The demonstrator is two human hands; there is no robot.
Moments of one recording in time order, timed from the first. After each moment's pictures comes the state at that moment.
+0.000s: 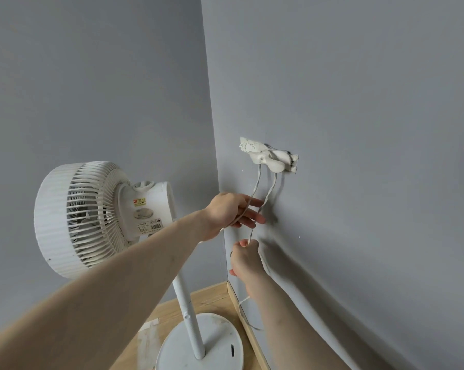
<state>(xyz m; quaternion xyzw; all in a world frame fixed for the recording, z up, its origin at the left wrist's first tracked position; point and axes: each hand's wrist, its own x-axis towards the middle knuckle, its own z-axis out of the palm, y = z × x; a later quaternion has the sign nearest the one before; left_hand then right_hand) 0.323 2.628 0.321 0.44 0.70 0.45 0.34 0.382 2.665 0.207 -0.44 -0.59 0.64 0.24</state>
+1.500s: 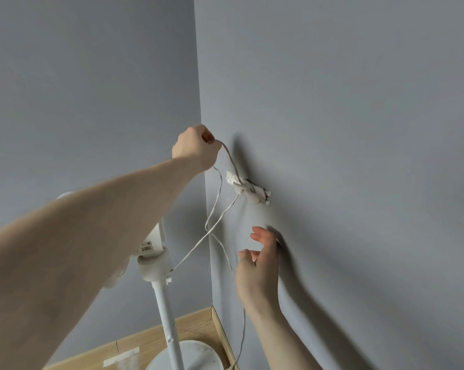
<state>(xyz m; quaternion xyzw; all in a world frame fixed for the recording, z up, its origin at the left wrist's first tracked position) 0.303 2.644 0.480 0.39 0.78 0.46 -0.16 0.480 2.615 0.285 -0.31 -0.61 0.50 0.53</state>
